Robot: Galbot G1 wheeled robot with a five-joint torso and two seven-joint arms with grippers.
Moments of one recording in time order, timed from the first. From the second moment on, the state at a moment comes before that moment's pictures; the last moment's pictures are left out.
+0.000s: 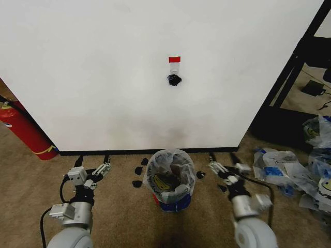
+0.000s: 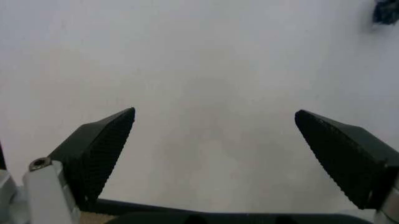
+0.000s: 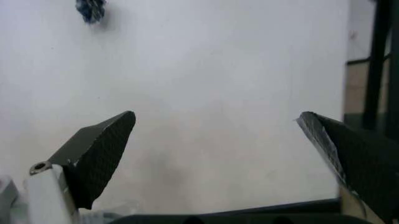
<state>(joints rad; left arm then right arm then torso) 1.64 -1.14 -0.50 -2.16 -0.43 -0.24 -0.26 -1.66 1.39 0.54 2.11 0.30 0.25 0.01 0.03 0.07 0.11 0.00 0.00</state>
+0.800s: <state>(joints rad) 1.70 -1.16 -0.46 -2.17 -0.27 -0.33 -0.25 -1.82 1.47 0.56 2.24 0.16 0.36 0.00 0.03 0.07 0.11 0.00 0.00</state>
